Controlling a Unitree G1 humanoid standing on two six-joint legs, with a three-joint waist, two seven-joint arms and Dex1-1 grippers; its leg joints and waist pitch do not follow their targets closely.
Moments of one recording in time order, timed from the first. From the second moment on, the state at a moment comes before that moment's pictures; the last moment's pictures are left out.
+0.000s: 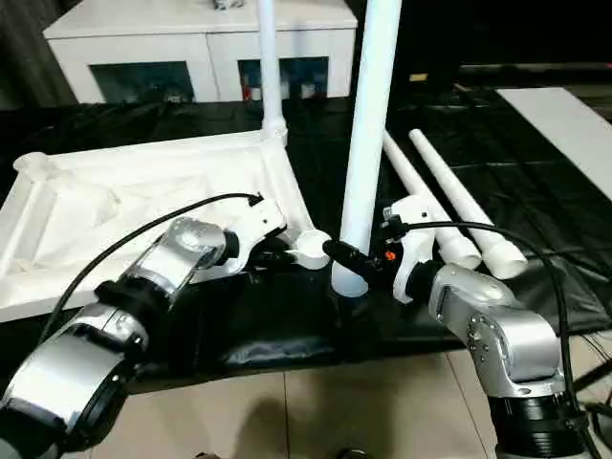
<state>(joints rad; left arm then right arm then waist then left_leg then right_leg) -0.86 0.14 -0.24 0.95 0.21 0.06 -0.84 -0.28 -0.43 -0.03 -0.13 0.49 0.72 0.62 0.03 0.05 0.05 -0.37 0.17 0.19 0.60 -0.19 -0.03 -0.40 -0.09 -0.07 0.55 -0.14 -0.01</state>
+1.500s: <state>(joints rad) -0.79 0.26 -0.24 1.00 0.12 -0.15 -0.95 -0.27 -0.36 -0.11 -0.05 0.42 0.51 0.52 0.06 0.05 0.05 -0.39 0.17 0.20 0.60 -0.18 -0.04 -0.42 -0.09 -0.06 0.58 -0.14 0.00</state>
